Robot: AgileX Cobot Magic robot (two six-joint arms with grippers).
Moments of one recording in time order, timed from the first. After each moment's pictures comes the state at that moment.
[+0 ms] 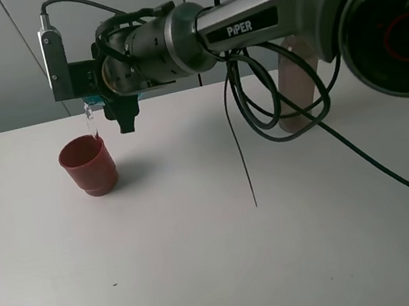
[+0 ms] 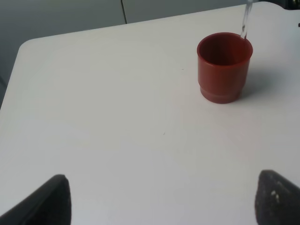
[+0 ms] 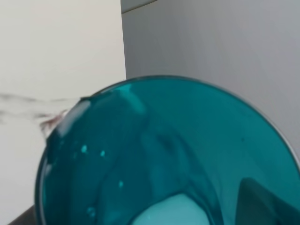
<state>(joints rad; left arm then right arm) -0.15 0.00 -0.51 0.14 1.08 -0.04 0.86 2.32 -1.81 -1.16 0.37 0.11</state>
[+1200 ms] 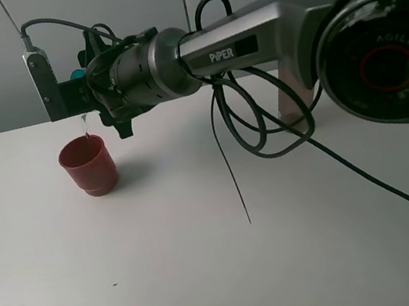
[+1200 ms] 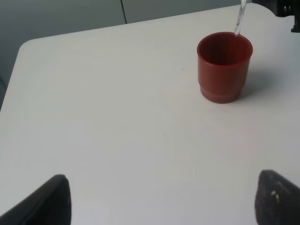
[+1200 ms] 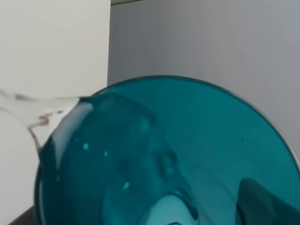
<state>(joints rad) -0.15 0.00 -0.51 0.14 1.08 -0.04 0.91 2.36 -1.82 -1.45 0.44 0.24</state>
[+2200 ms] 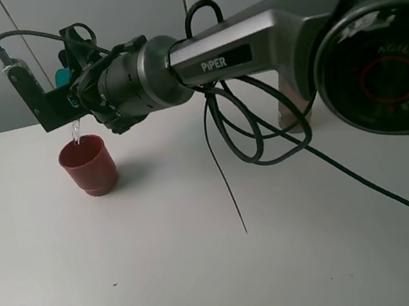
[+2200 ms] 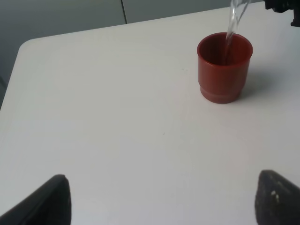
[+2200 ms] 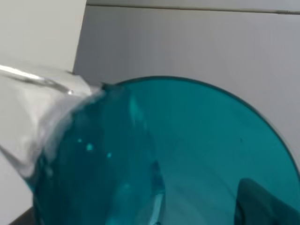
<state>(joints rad) -0.15 0.00 -0.51 0.14 1.08 -0.04 0.95 2.36 -1.82 -1.64 0.50 0.24</state>
